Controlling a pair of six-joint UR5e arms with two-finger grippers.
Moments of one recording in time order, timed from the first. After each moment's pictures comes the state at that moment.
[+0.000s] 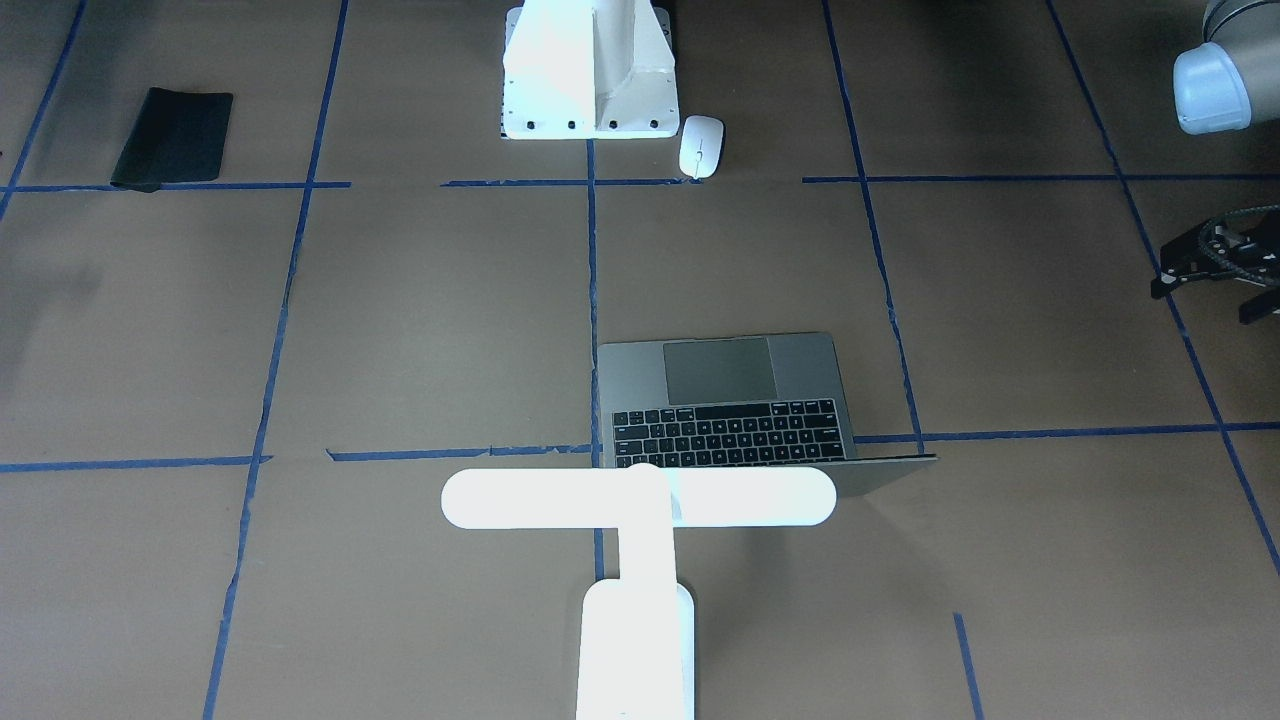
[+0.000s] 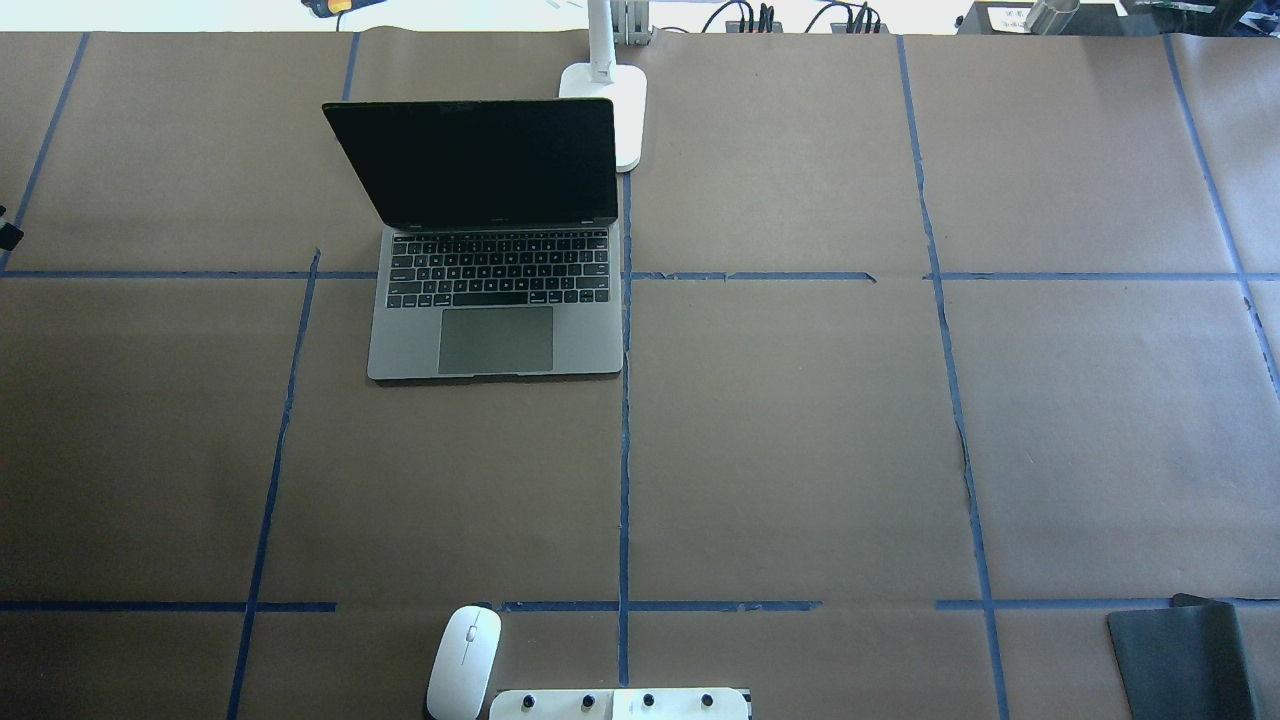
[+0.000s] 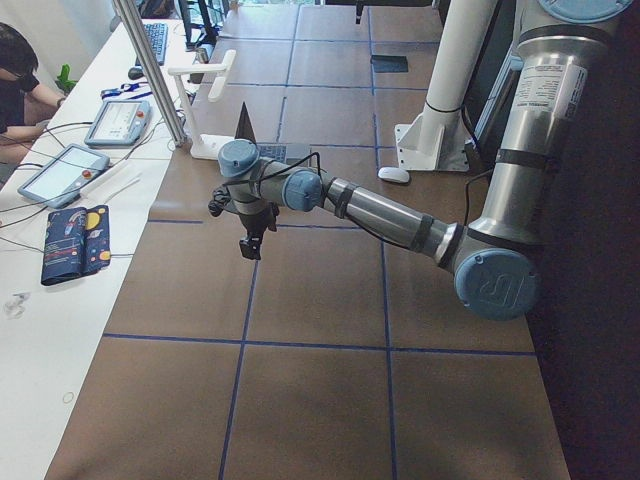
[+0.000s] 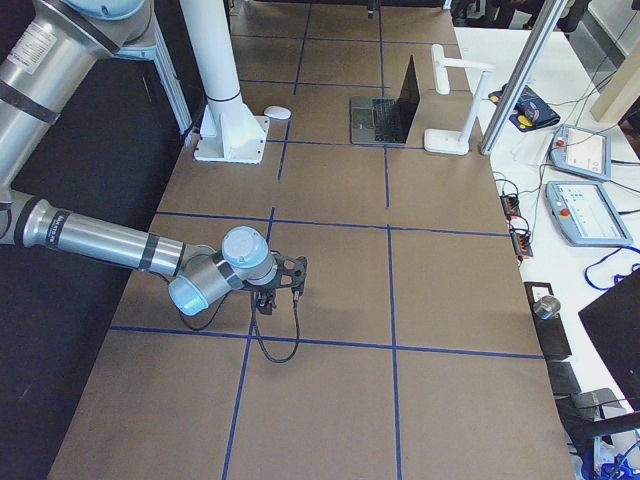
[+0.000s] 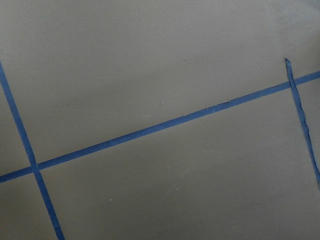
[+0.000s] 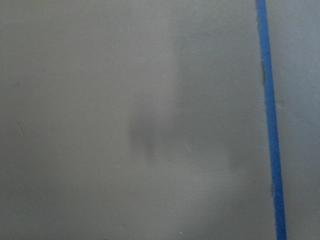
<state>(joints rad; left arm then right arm) -1.31 -1.74 -1.77 -1.47 -2.37 -0.04 1.14 -2.17 1.82 -0.59 2.37 0.82</state>
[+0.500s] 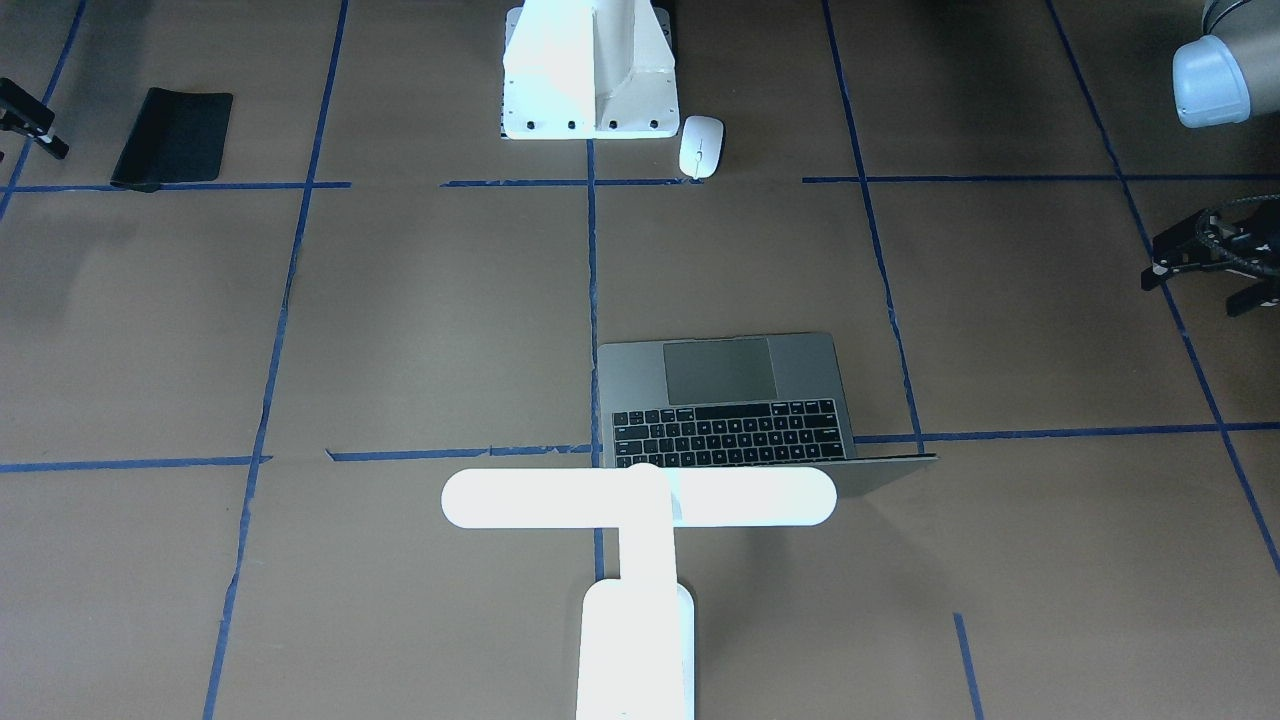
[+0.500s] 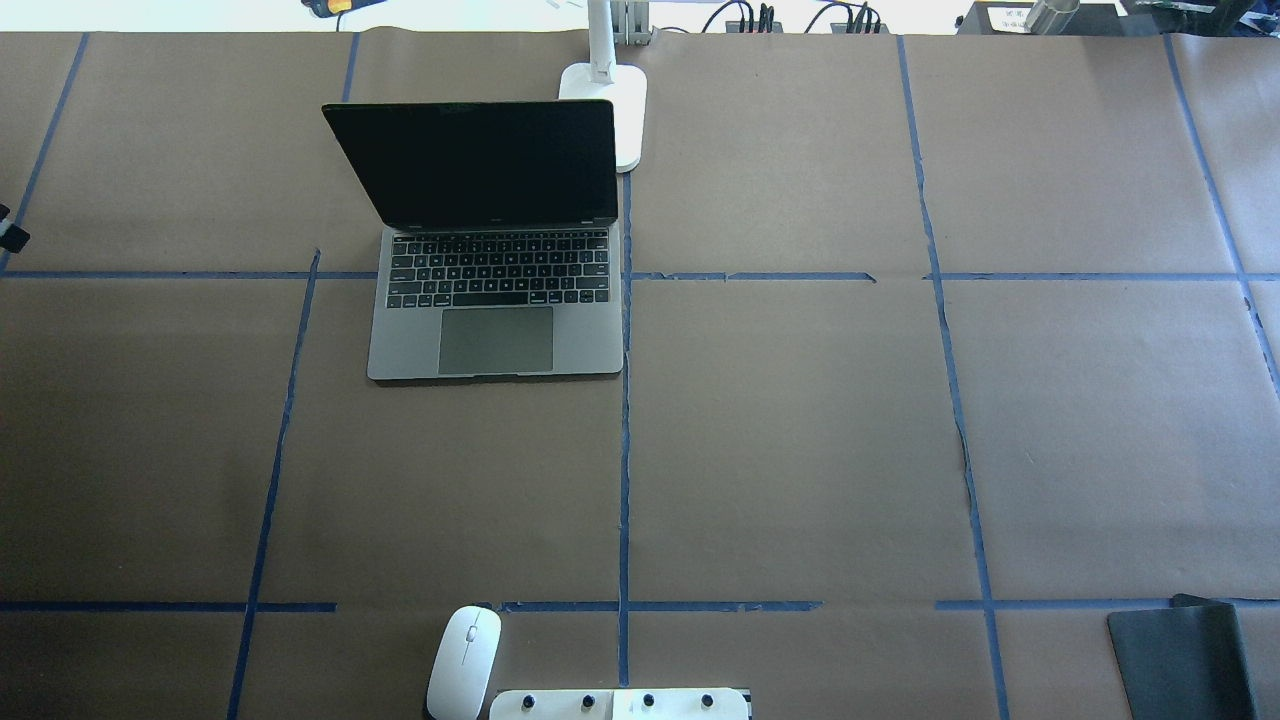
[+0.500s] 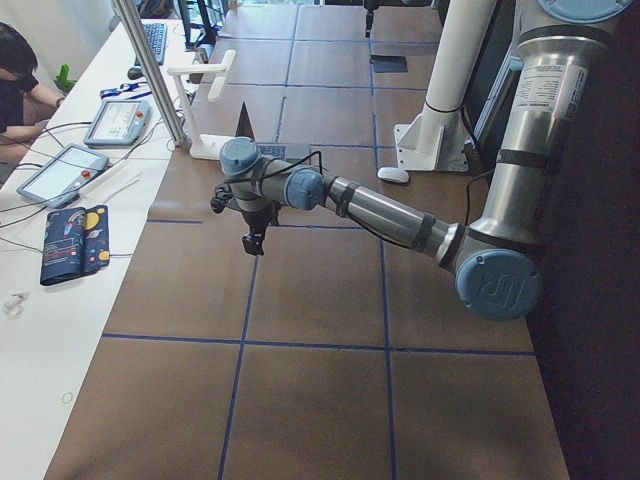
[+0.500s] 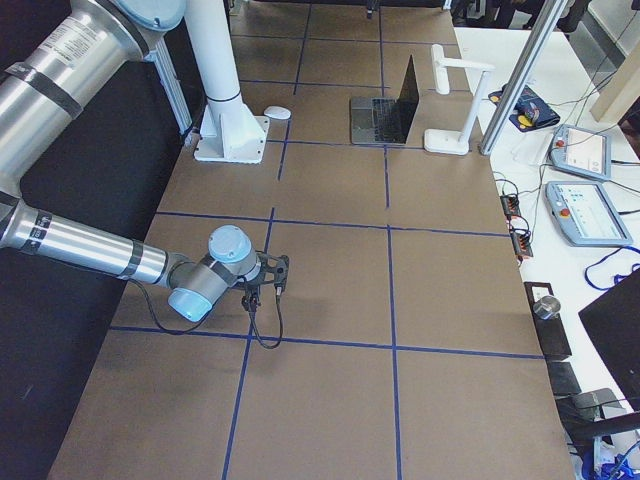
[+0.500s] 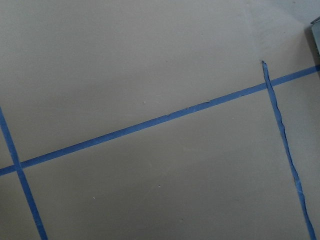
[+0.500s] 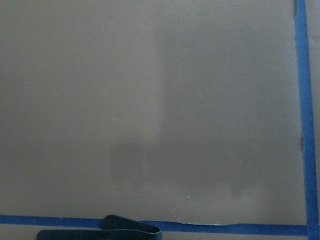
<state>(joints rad) -1.31 -1.73 -1.78 -1.47 -2.41 -0.06 0.79 -2.25 1.78 -0.31 2.13 1.11</state>
